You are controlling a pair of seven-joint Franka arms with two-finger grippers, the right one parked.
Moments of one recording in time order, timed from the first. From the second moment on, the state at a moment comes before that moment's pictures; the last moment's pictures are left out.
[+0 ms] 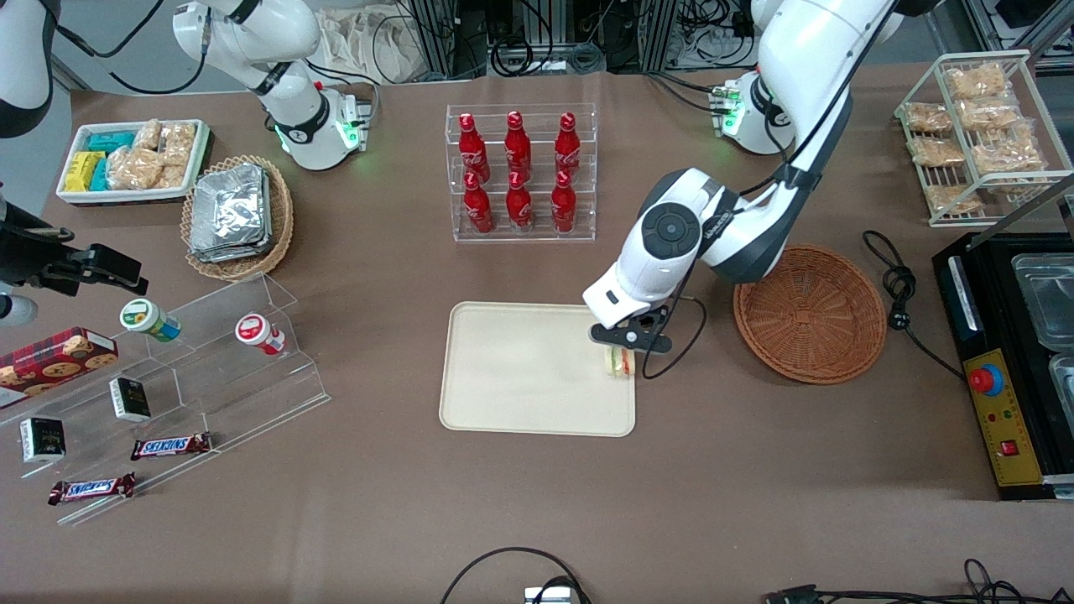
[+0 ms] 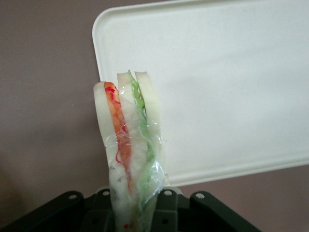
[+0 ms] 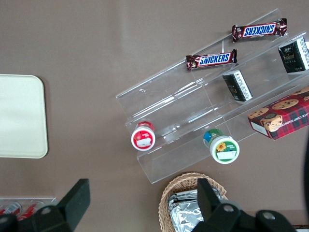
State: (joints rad) arm -0.29 0.47 -0.36 -1.81 0.12 2.28 -0.51
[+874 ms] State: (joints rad) arm -0.36 0.68 -0.36 -1.67 0.32 2.31 -0.68
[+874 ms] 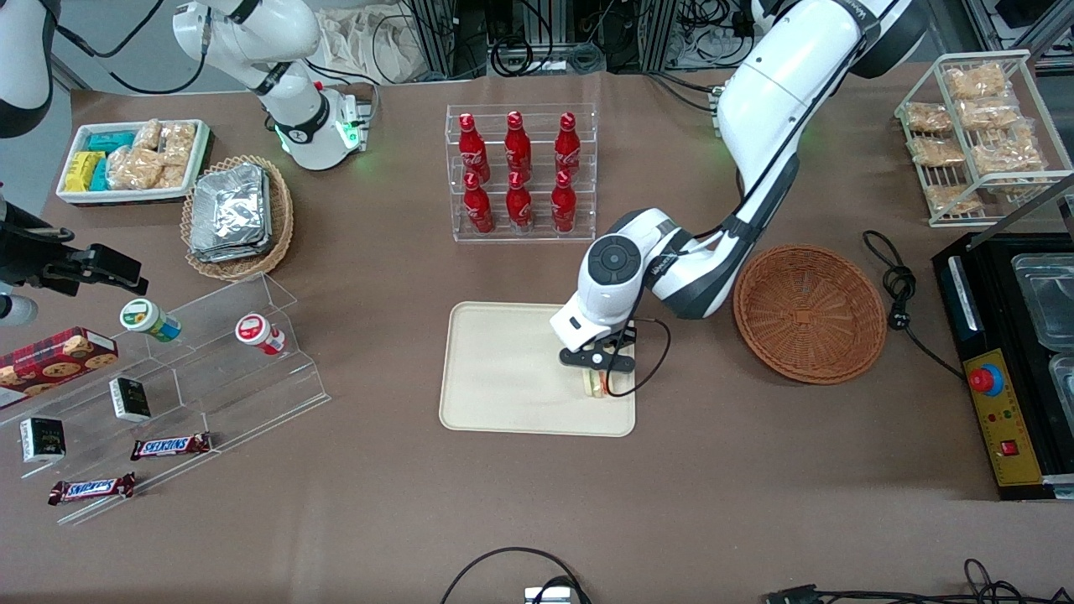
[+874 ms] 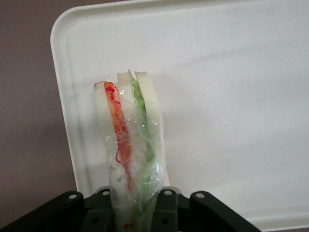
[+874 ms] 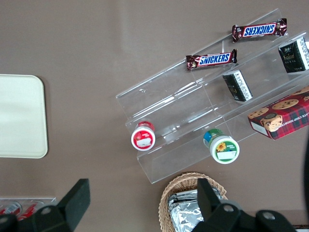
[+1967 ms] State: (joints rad) arm -0.38 0.70 -0.36 -1.62 0.34 2.32 -0.79
